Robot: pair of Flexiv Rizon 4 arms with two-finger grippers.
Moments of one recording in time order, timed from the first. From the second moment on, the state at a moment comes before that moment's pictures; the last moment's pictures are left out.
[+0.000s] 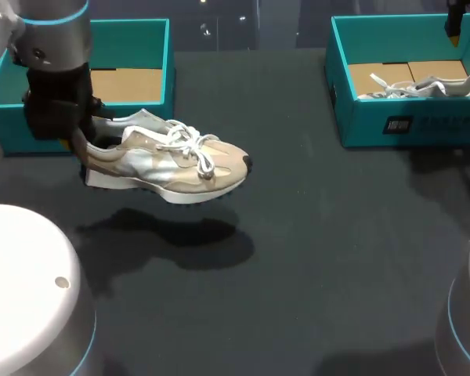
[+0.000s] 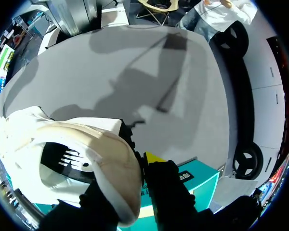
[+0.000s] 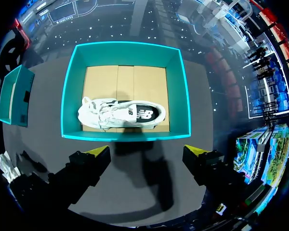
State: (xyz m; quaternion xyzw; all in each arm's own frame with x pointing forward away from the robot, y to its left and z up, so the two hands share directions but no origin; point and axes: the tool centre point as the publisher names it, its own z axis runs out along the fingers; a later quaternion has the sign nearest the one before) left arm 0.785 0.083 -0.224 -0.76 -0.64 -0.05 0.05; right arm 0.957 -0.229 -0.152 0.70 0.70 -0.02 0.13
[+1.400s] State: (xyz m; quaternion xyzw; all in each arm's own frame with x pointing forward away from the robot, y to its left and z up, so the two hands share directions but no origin) left arm 0.727 -0.044 -0.327 -0.74 -0.67 -0.07 0.06; right arm 0.957 -0.229 -0.152 0.70 0.70 -0.02 0.13
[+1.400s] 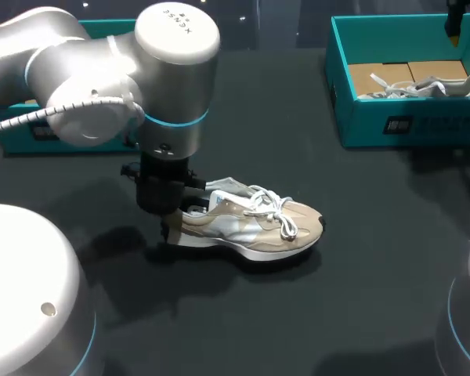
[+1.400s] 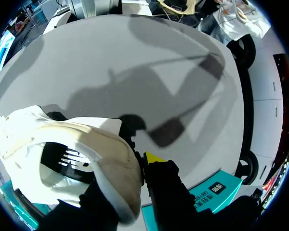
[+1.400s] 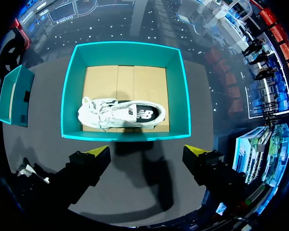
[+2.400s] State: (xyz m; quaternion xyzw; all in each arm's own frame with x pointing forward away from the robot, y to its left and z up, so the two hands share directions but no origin) left arm 0.730 -0.107 -0.381 -0.72 -0.68 -0.11 0.07; right arm 0.957 -0.229 -0.152 0.70 0.70 -0.02 0.13
